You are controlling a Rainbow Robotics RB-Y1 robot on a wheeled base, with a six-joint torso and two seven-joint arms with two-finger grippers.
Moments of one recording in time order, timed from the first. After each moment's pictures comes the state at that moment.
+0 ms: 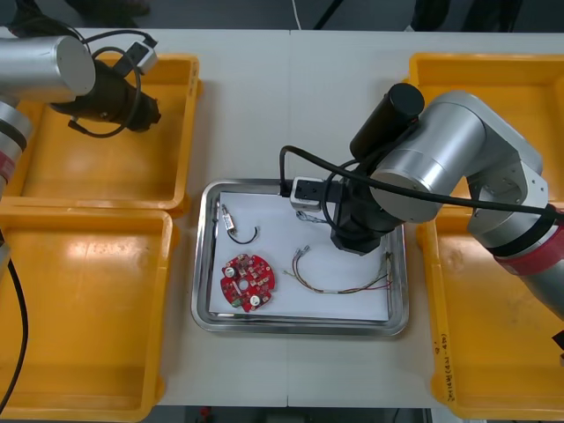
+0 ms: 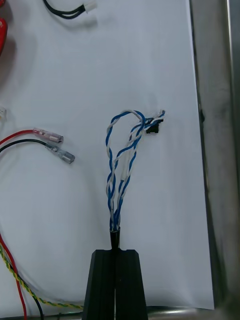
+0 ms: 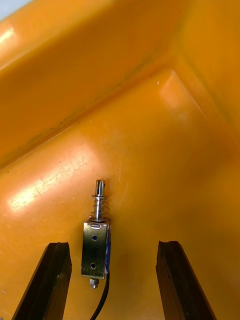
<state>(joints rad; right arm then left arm) -0.69 -0.54 0.57 -1.86 -0.68 1.62 2.05 -0.93 0.58 -0.18 -0.92 0.75 1.00 -2.09</state>
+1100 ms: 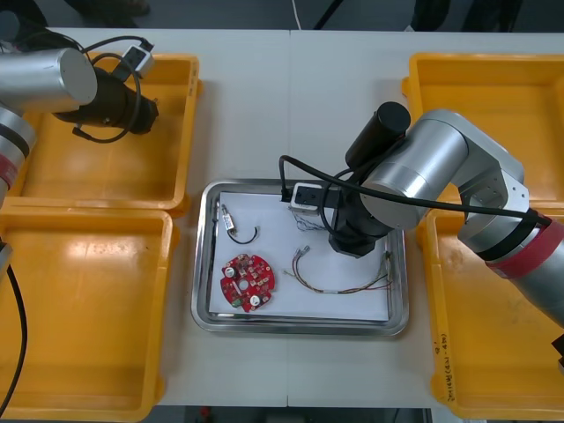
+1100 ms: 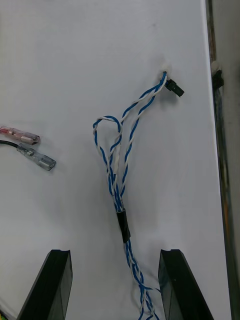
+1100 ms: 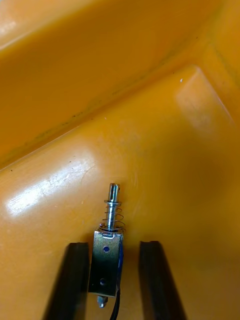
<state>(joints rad) -0.69 -0.53 0.62 -1.76 -0.65 1.53 2.05 -0.94 0.58 -0.21 -0.85 0.79 0.89 -2.09</state>
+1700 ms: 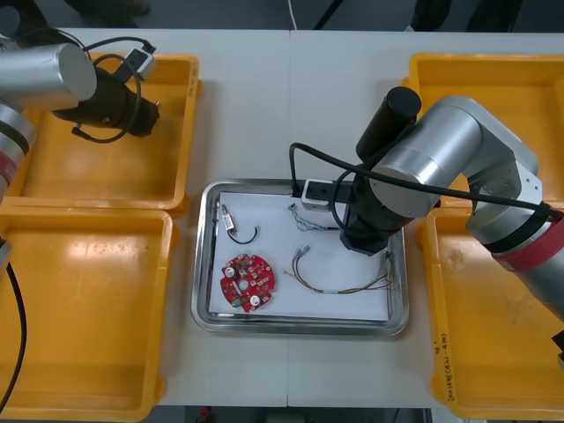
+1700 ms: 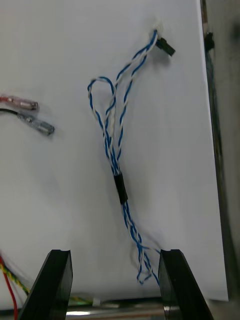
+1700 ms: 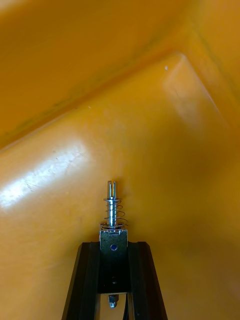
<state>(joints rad) -0.69 -0.53 0.55 -1.79 -0.66 1.67 2.05 -0.95 0.58 -0.20 -0.85 0.80 0.96 -2.09</state>
